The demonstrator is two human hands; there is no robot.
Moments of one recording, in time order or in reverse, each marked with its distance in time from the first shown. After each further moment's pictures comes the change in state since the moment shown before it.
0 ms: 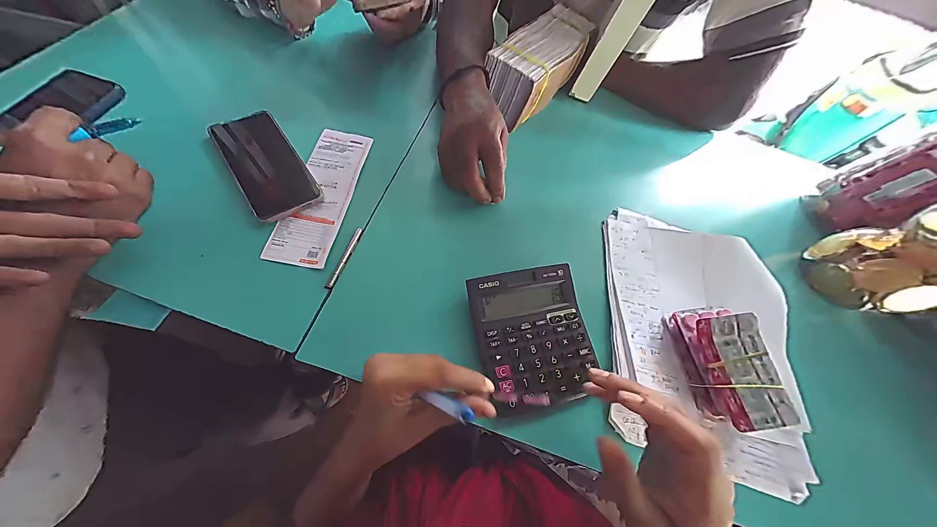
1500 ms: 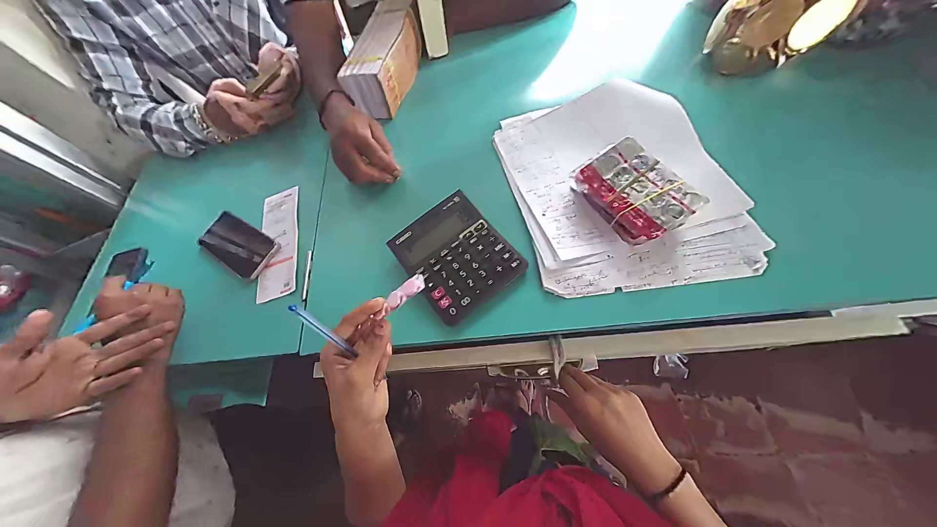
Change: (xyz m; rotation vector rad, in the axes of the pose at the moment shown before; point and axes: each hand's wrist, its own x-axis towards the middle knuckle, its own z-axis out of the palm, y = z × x) left_hand -0.019 0.037 0.011 -0.148 0.249 -0.358; right_hand -0.173 -0.001 0.040 -0.628 -0.116 0.383
